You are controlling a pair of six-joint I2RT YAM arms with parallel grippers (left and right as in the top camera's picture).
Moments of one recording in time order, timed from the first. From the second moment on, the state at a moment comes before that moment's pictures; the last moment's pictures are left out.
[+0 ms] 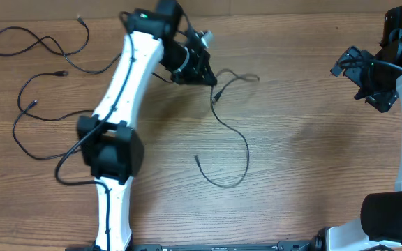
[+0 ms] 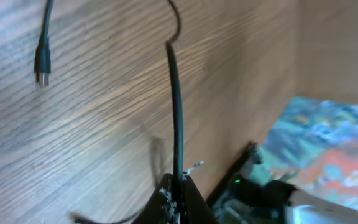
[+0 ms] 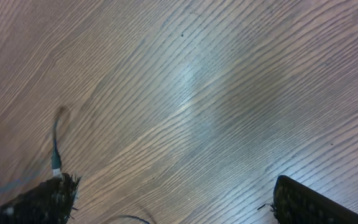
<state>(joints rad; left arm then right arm) -0.28 2.28 2.30 -1.46 0.80 -0.03 -0.16 1.71 1.85 -1.41 -0.03 0.54</state>
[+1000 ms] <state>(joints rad) -0.04 1.72 2.32 -1.60 0.67 -0.56 -0.16 1.71 1.85 -1.41 -0.03 0.54</state>
